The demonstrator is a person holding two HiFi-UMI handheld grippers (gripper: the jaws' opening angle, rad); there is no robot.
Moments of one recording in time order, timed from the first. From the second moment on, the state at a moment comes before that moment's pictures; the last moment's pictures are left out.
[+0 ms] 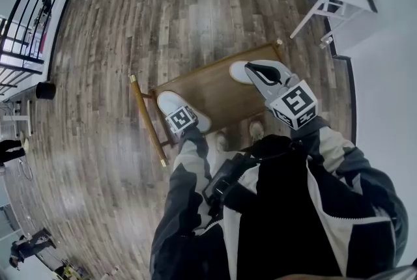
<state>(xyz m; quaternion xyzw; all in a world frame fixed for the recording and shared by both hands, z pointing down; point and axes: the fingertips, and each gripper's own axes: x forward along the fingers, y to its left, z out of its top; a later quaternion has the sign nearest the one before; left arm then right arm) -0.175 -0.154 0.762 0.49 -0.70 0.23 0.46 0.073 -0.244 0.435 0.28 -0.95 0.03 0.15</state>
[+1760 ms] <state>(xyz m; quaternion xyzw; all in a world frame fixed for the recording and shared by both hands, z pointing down) -0.214 -0.158 0.738 0.52 -0.69 0.30 0.39 0.060 -0.257 0.438 0.28 -0.95 0.04 0.13</state>
